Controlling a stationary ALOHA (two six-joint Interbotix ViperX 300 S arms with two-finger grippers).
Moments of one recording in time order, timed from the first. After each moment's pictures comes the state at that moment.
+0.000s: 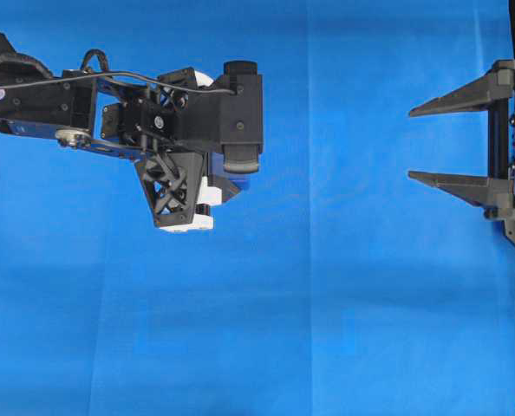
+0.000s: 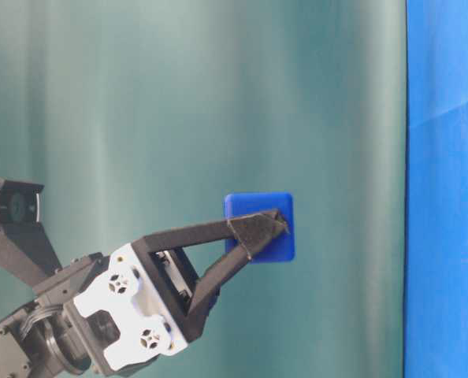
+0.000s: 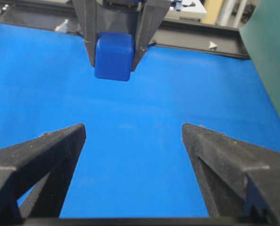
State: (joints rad) left arm 0.00 -0.07 0.25 0.03 0.72 -0.04; right arm -0.04 -0.92 1.13 0.01 -0.14 0.01
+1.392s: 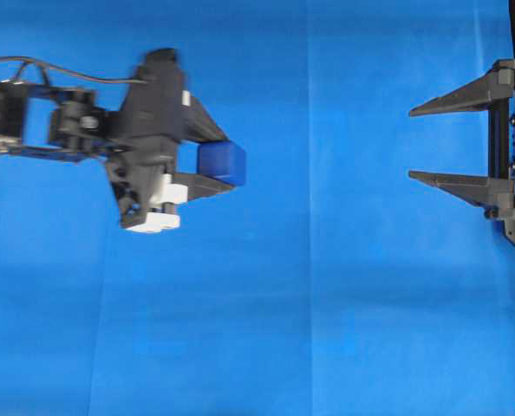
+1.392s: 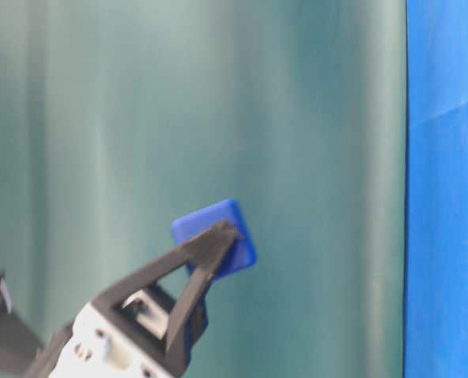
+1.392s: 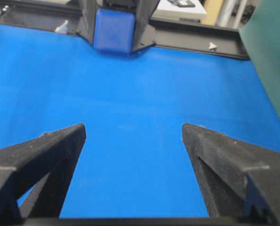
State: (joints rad) left arm -0.01 -0.28 0.57 0.03 0.19 -0.04; right arm -0.04 -0.93 1.13 0.01 -0.14 0.01
